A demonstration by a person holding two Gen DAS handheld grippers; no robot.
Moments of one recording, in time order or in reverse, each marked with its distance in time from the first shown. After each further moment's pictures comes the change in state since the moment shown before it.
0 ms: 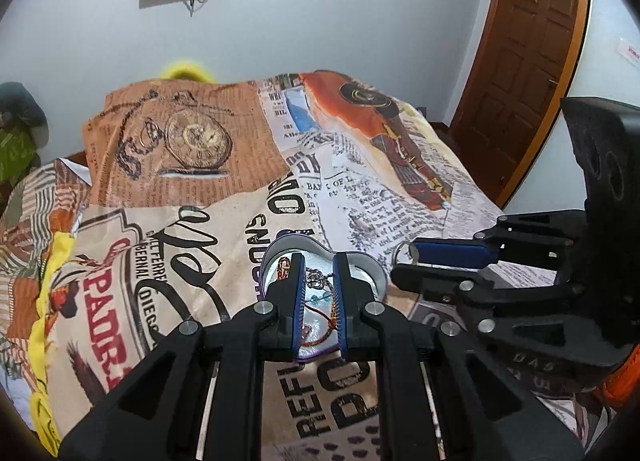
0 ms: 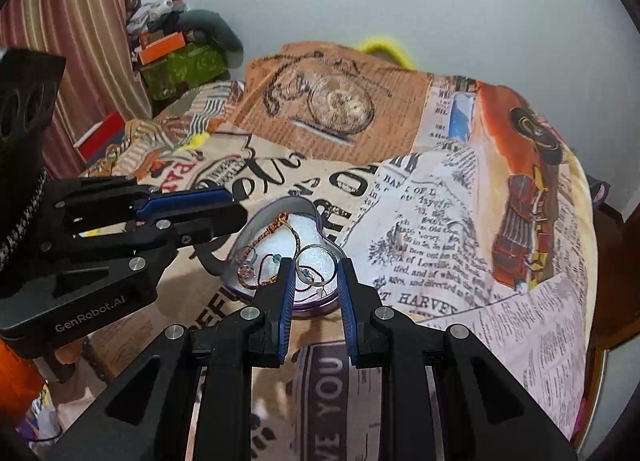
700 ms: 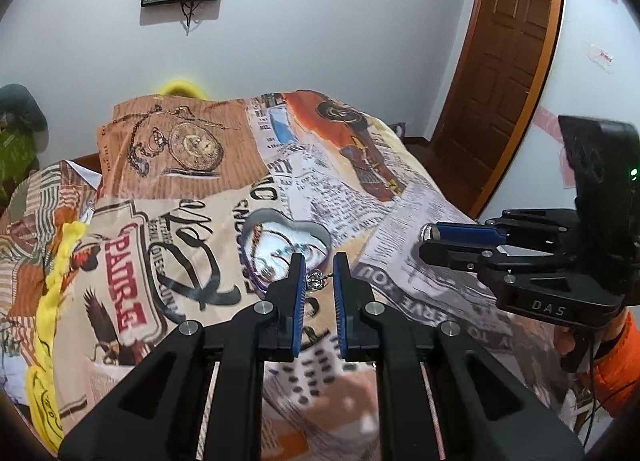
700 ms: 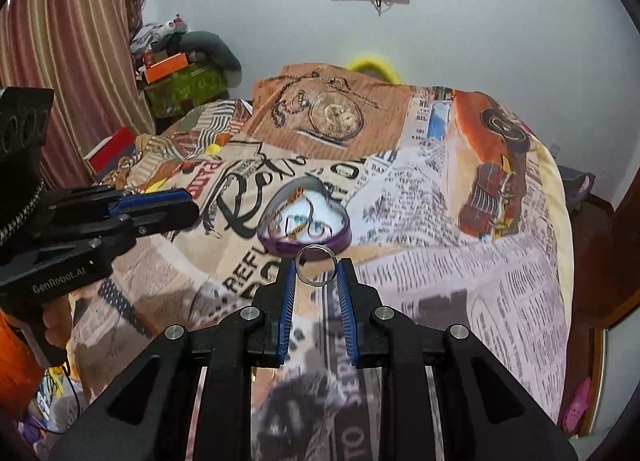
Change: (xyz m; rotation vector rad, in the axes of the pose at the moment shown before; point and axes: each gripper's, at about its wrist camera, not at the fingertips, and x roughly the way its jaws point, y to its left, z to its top) left arm -0.087 -0.028 -0.036 0.004 -0.080 -0.038; right arm -0.074 0.012 -0.037 0.039 -0.101 -0.016
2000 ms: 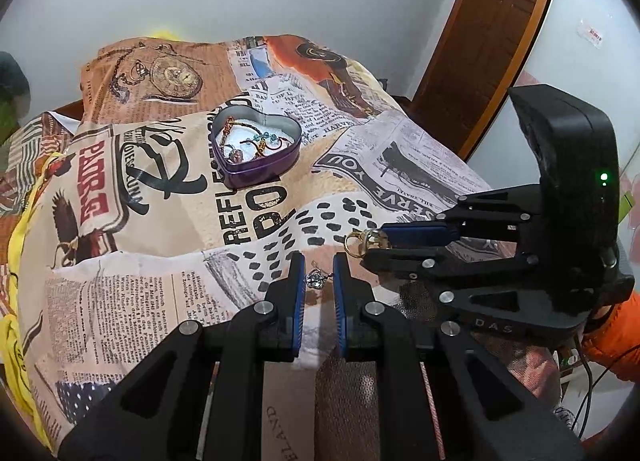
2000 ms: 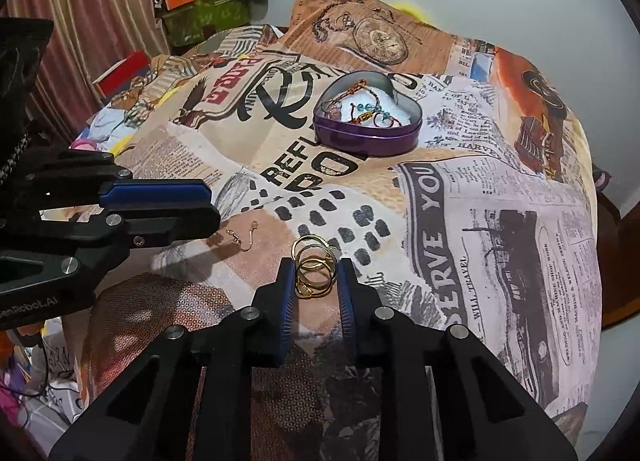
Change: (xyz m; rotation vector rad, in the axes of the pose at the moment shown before) left arm -0.009 -0.014 -0.081 -0.016 0.150 -0.090; right arm 0.025 0.050 -0.067 -0.097 0.204 0.009
